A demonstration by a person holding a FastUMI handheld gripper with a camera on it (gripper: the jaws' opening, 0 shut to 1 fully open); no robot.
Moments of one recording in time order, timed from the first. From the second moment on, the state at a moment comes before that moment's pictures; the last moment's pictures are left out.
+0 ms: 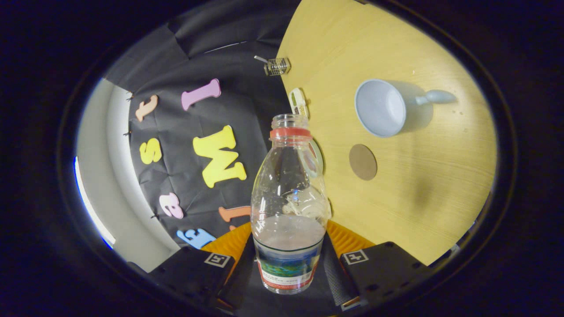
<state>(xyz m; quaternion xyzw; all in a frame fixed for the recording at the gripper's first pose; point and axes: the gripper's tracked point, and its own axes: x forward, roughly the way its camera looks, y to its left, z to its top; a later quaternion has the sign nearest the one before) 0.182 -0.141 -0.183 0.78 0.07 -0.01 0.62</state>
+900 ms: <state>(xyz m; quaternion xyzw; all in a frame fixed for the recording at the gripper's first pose) 0.224 -0.098 -0.180 0.34 0.04 -0.05 0.94</state>
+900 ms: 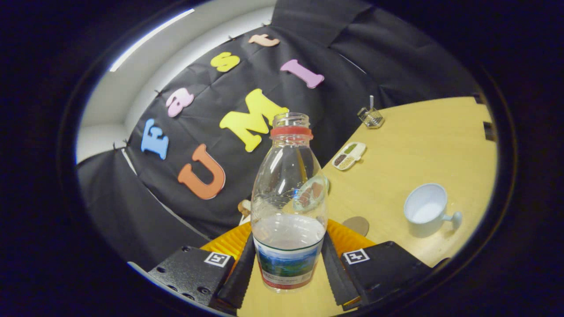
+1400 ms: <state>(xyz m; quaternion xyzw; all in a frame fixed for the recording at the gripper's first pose) 0.270 -0.102 -0.178 0.10 0.01 -0.07 0.99</state>
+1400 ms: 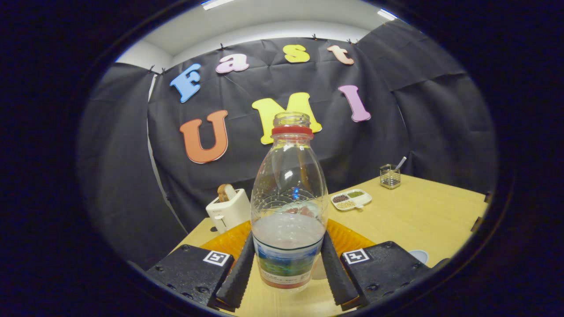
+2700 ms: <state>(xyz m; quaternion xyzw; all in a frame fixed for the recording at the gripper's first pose) 0.362 -0.157 -0.304 -0.05 0.05 -0.12 0.99</state>
